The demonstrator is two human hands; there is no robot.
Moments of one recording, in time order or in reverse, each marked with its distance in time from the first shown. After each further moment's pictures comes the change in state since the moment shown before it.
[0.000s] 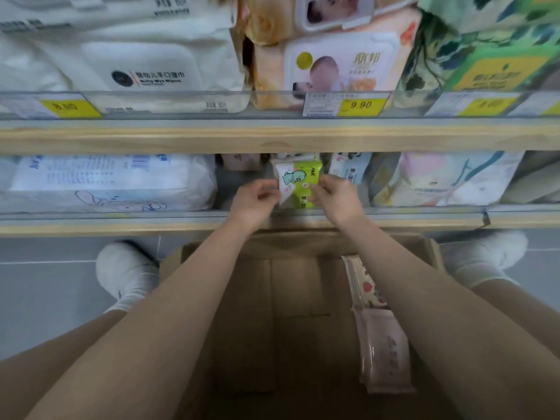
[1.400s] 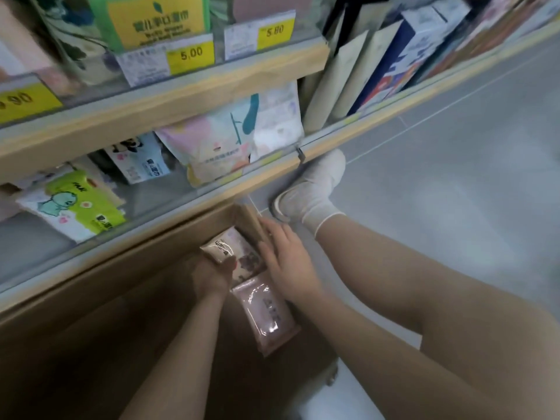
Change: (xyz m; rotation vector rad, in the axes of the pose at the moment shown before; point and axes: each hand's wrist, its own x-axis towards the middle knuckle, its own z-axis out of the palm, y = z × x) left_hand -0.074 -0.067 0.224 0.349 -0.193 -0.265; right_hand -0.169 0.132 -0.106 -0.128 0.259 0.130
